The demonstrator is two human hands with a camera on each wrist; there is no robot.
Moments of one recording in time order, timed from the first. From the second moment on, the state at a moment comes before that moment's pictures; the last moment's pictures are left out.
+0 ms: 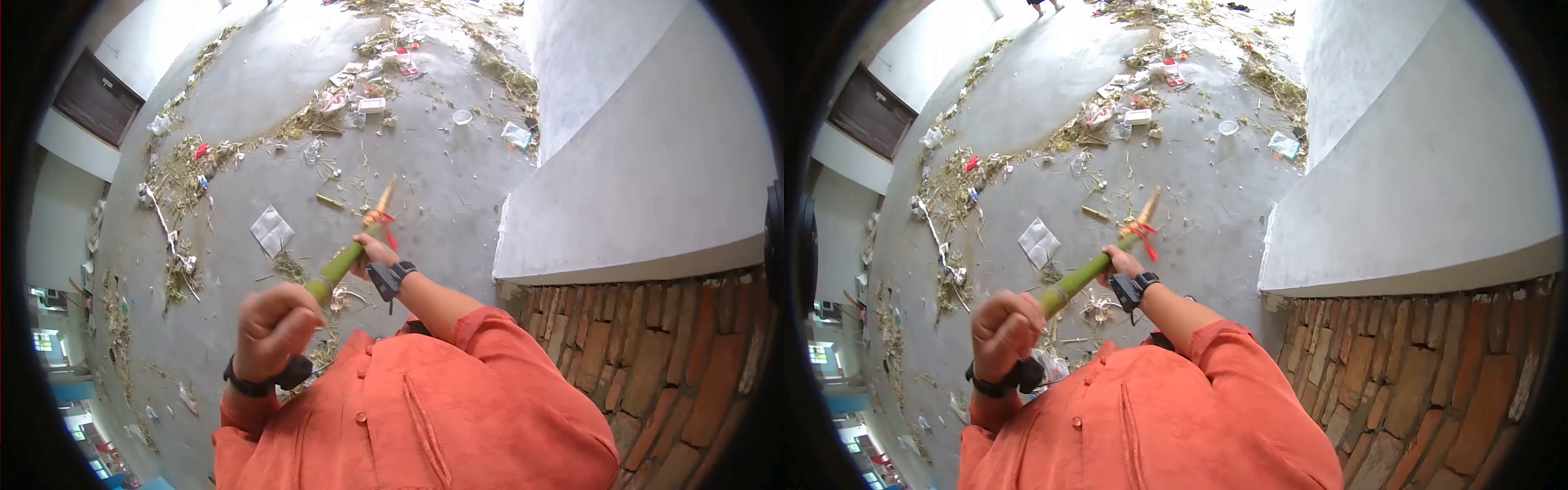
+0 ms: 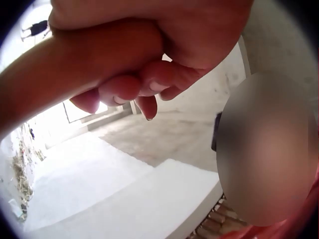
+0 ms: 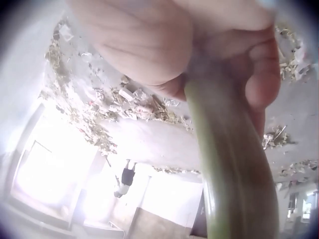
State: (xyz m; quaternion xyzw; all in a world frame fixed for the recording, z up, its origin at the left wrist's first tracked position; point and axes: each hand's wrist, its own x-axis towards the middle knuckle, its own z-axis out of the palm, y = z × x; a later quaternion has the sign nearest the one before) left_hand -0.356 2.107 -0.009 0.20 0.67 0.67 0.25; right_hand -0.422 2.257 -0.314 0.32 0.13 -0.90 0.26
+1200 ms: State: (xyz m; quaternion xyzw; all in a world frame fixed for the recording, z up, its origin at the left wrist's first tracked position) left_hand -0.423 2.232 0.013 0.42 0.68 0.58 0.15; right_hand -0.495 2.371 -0.299 0.26 0.17 -0.92 0.25
